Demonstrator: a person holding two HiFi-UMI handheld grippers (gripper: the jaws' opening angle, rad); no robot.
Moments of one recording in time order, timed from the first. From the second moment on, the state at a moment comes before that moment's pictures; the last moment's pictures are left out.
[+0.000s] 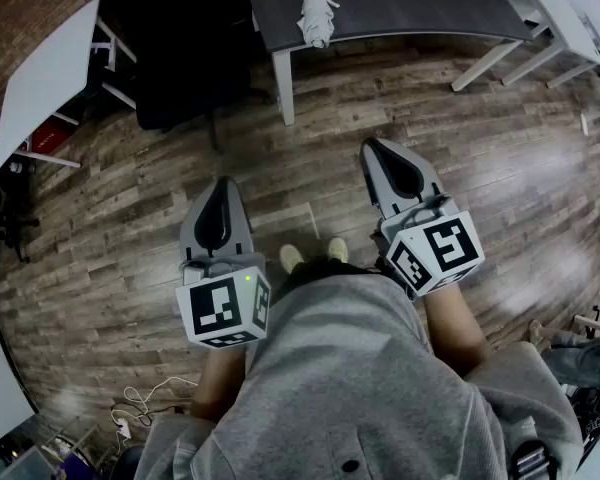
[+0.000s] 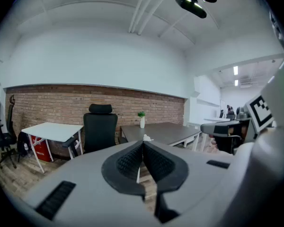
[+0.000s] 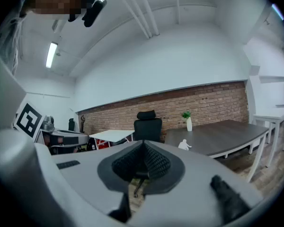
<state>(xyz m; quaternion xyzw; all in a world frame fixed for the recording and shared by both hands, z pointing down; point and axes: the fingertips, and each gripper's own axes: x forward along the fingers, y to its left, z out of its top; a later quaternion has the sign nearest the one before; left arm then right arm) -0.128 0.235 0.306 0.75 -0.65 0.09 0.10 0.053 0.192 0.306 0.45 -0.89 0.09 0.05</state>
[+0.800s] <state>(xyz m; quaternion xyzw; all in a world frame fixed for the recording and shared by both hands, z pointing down) -0.169 0.249 0.309 0.76 -0.63 0.08 0.11 0.010 0.202 0.309 0.47 -0.87 0.14 0.02</state>
